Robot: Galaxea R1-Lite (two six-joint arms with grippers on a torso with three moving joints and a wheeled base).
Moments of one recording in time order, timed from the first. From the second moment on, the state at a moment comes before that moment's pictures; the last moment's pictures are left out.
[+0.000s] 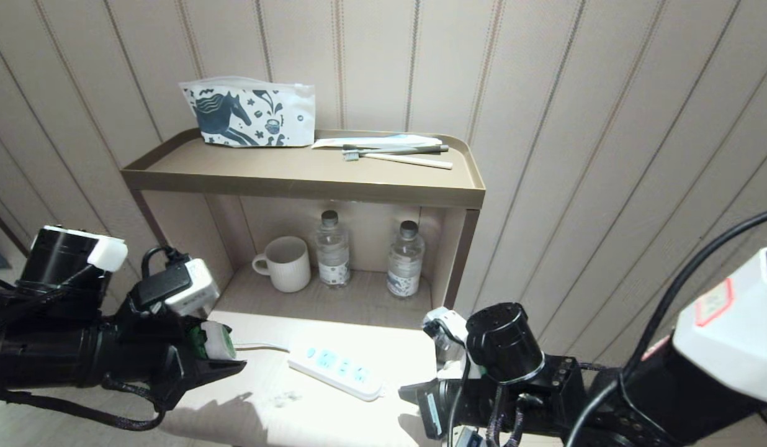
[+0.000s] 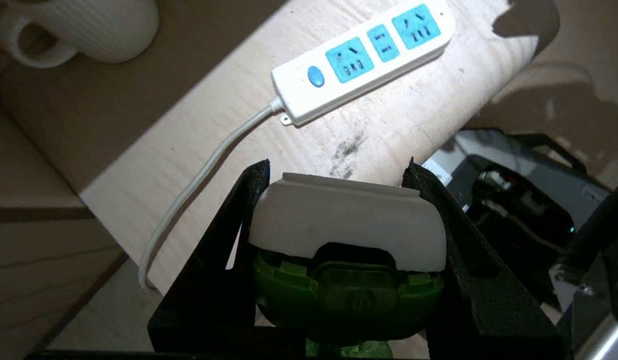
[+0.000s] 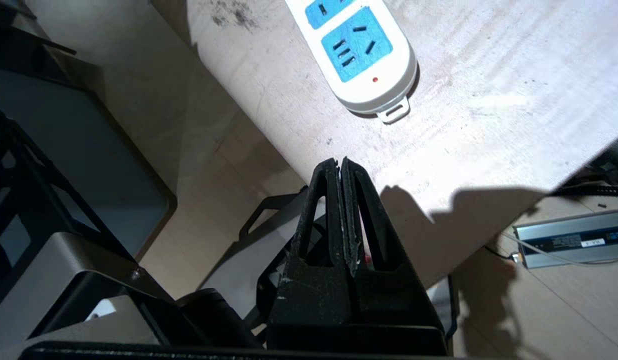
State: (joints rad) left arm -0.26 1.46 -0.67 0.00 -0.40 0.57; right arm 0.73 1.93 -0.64 -0.69 0.23 0.27
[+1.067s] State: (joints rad) left arm -0.21 1.09 -0.48 -0.28 0.28 -0.20; right arm 0.31 0.47 -0.69 0.52 -0.32 0.22
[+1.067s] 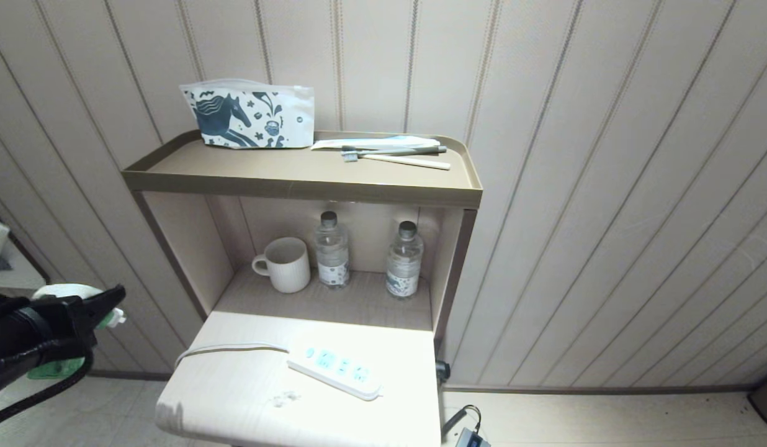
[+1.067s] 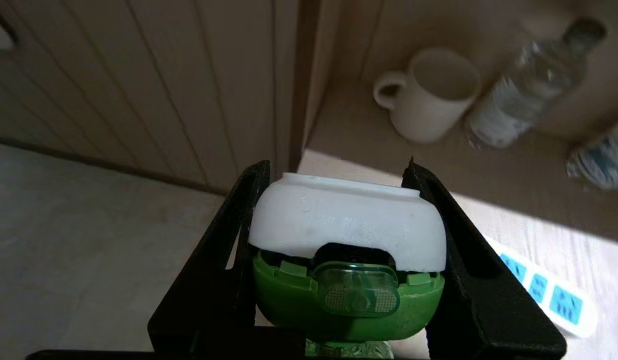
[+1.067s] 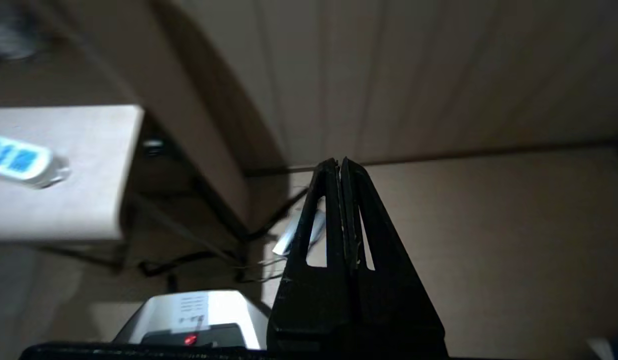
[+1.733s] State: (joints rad) left arm -0.22 1.07 -0.37 -0.35 0.32 -0.21; right arm -0.01 0.26 -0.36 0.40 -0.57 0.17
